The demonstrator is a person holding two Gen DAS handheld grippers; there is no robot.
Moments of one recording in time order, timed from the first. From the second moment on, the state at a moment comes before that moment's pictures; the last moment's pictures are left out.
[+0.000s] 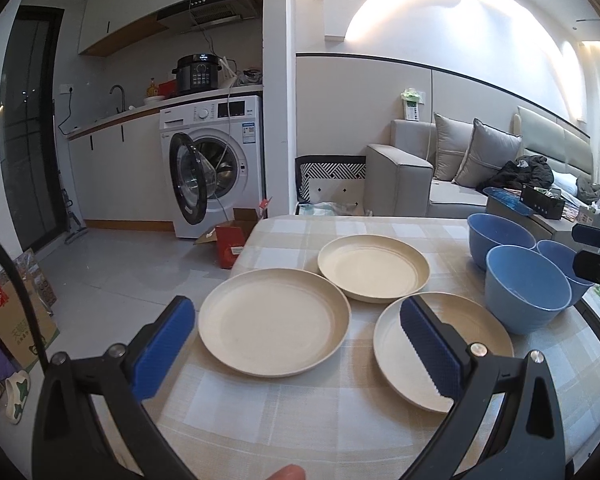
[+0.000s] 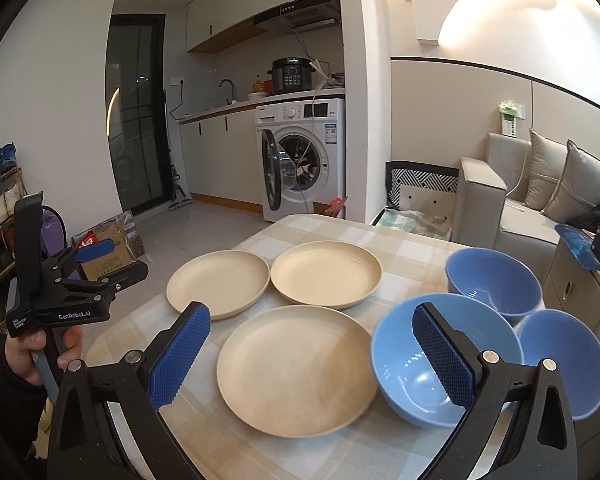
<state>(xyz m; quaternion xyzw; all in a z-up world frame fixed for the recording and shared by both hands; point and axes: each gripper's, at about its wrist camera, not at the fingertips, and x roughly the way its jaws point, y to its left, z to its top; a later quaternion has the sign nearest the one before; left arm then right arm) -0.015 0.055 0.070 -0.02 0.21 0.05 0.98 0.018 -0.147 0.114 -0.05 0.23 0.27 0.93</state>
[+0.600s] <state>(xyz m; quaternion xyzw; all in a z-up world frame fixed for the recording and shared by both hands) 0.017 0.085 0.076 -0.01 0.23 0.06 0.97 0.082 -0.078 0.135 -0.05 0.25 0.30 0.92</state>
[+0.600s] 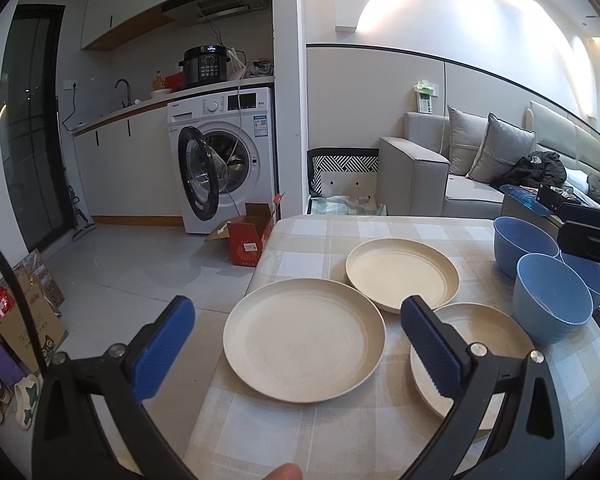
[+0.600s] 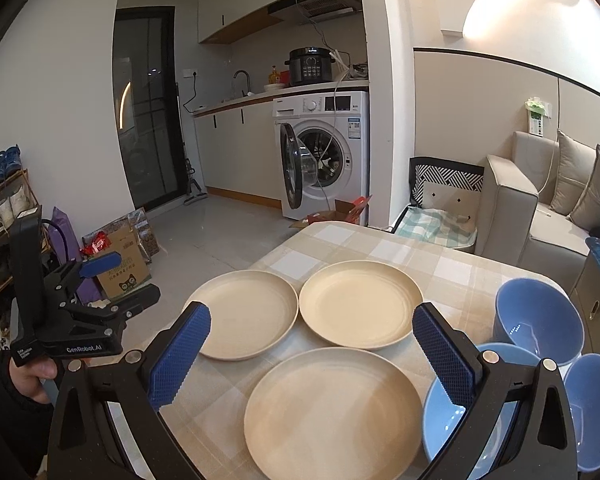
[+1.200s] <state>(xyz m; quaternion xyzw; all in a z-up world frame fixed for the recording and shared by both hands) 0.099 0.081 0.091 -0.02 0.26 0.04 0.96 0.176 -0.112 0.151 -0.03 0.28 0.27 0.92</state>
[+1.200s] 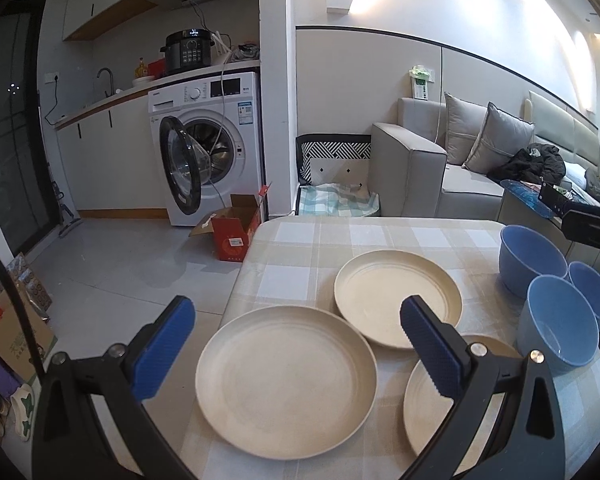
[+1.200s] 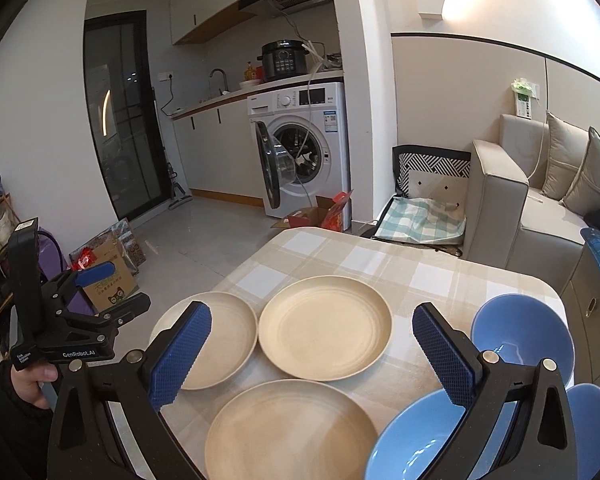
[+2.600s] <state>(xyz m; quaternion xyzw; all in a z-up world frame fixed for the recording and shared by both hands) 0.295 0.051 -0.009 0.01 0.44 0.00 0.90 0.369 -0.102 -0.017 0.06 0.59 0.16 0.79</state>
